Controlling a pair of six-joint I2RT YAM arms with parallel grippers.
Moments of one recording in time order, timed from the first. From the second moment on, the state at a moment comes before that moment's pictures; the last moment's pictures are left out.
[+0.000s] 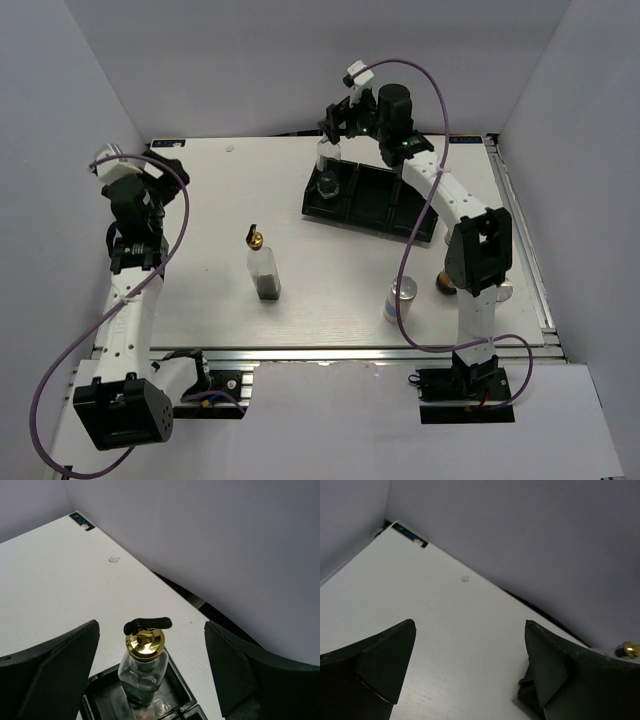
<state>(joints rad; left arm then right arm) 0.12 1.02 0.93 -0.02 -0.15 -0.52 0.44 2.04 1.91 0.05 -0.38 -0.14</state>
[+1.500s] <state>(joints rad) -0.81 0.96 0.96 -0.51 -0.61 -0.41 0.30 1.42 1.25 0.09 -0.02 -0.06</state>
